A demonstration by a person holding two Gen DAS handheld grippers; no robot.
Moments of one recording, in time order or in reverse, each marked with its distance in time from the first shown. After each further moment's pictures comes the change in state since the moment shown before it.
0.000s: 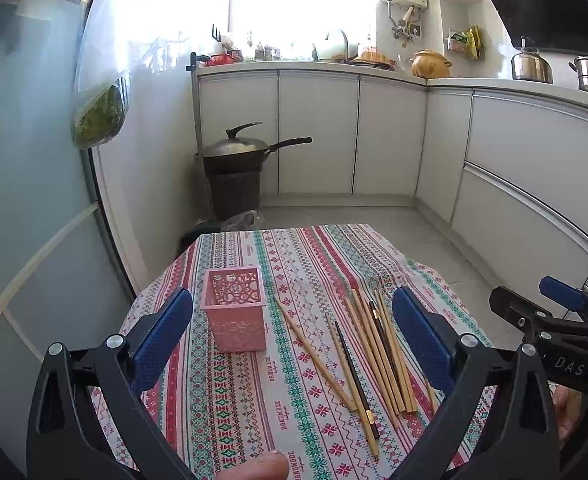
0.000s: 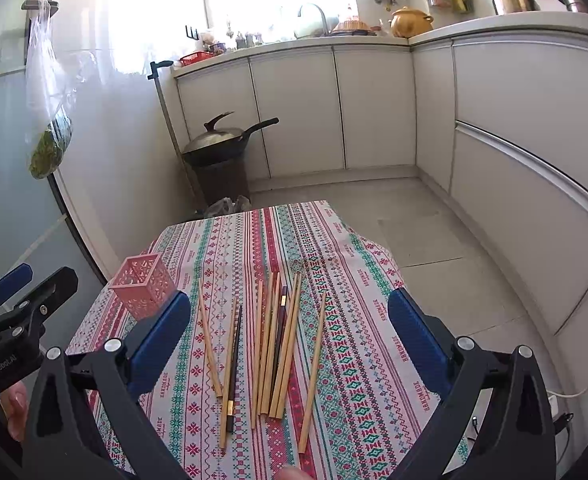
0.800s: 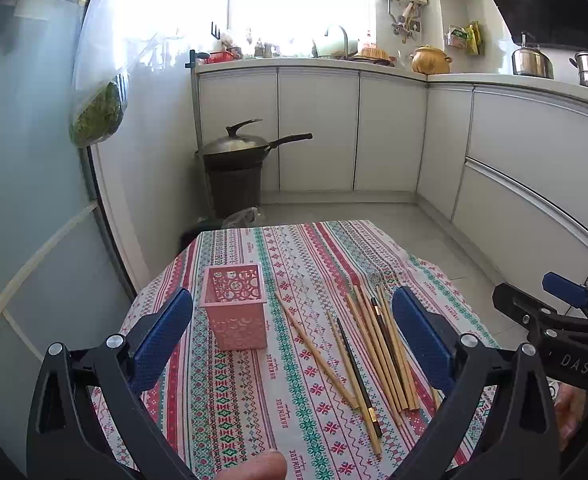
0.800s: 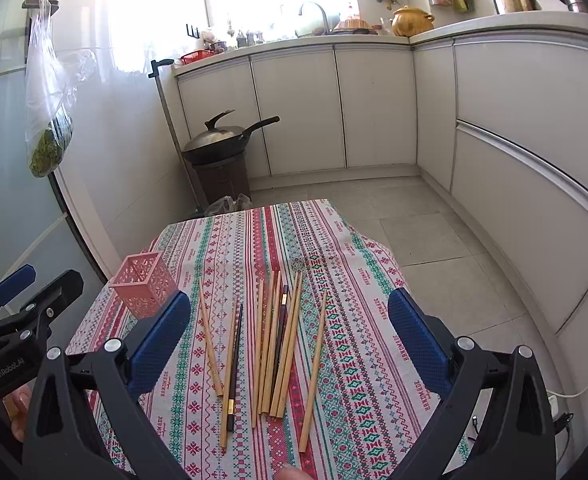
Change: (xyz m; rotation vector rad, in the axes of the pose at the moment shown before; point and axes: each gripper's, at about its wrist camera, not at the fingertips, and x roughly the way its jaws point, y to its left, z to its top) left arm 0.004 0.001 -0.002 0.007 0.007 0.002; right arm 0.000 0.000 -0.002 0.000 0.006 0.001
